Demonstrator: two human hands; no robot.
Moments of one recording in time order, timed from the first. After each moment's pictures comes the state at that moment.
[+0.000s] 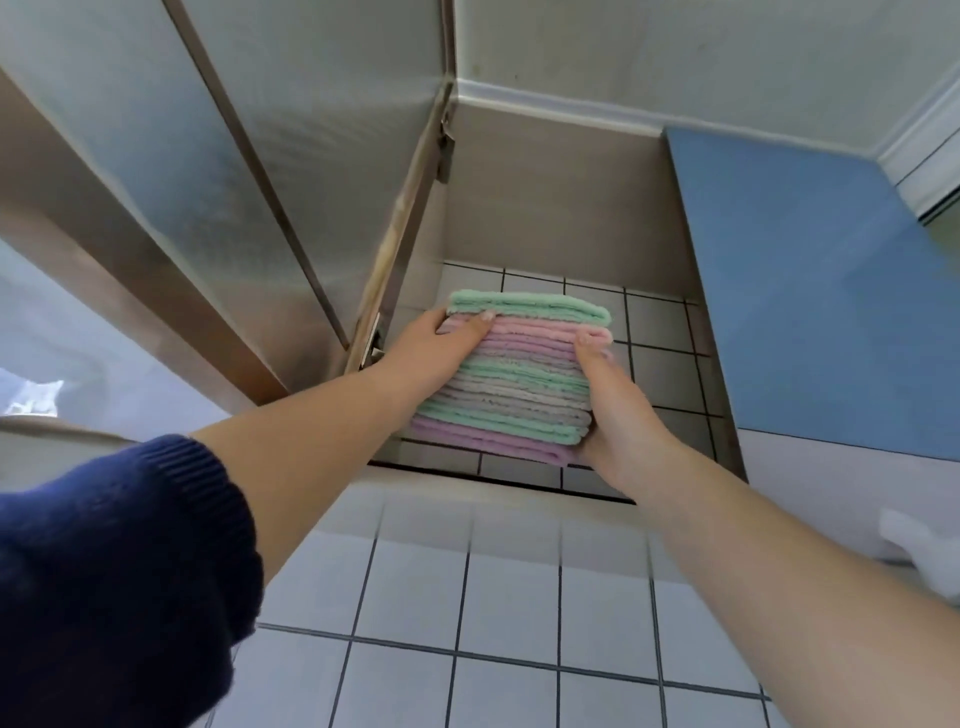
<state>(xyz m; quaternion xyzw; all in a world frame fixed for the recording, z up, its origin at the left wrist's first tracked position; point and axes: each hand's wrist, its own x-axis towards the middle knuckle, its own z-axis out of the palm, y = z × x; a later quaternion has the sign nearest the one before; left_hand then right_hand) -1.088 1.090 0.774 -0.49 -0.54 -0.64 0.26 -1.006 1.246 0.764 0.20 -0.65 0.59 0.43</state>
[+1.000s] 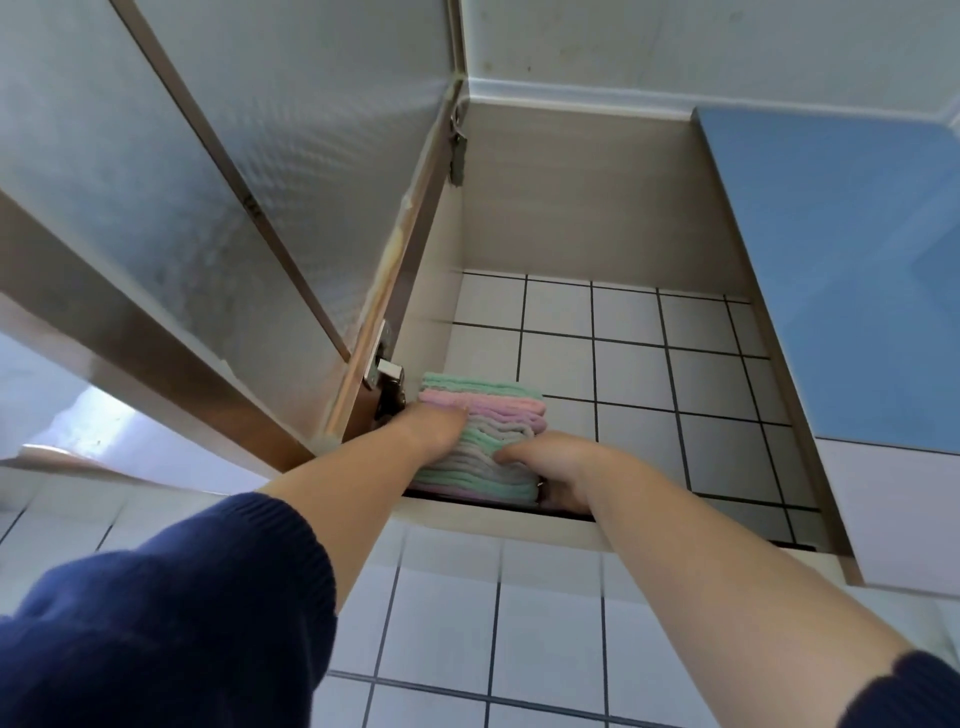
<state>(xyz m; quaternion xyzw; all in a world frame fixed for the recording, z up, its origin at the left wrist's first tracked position) -1.170 1.127 0.784 -0.29 -0.77 -0.49 0.29 -1.109 1.264 0.783 0.01 -0.84 0.44 0.31</state>
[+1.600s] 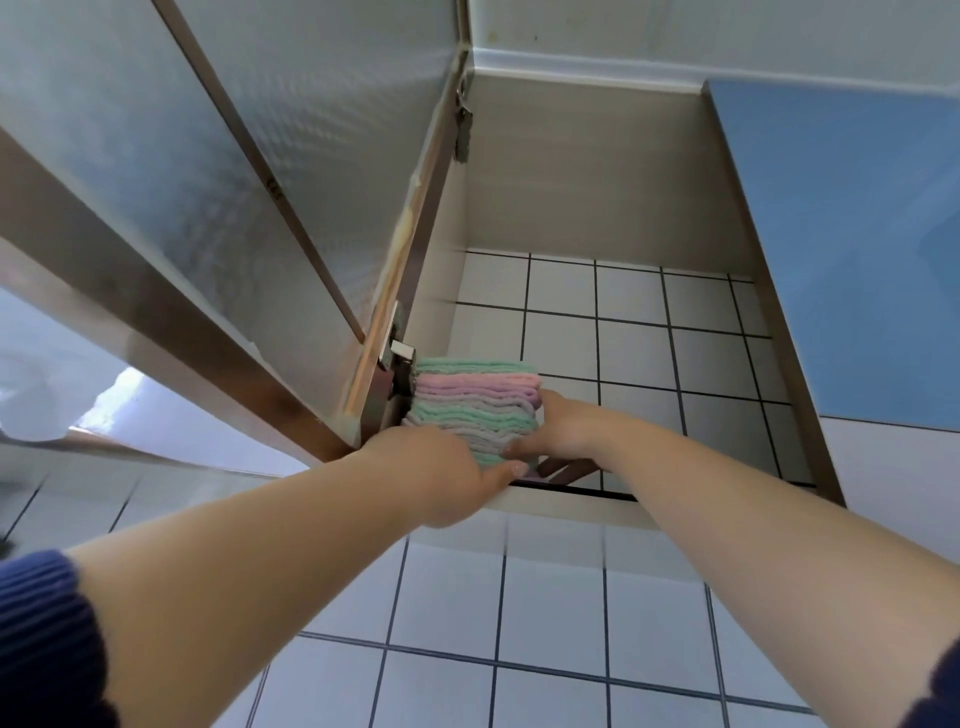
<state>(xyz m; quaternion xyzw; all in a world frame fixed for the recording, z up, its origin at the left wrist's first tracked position) -1.113 1.103 0.725 -0.31 -0.86 -0.04 0.39 -1.064 1.239 0.777 0.00 -0.92 0.16 0.36</state>
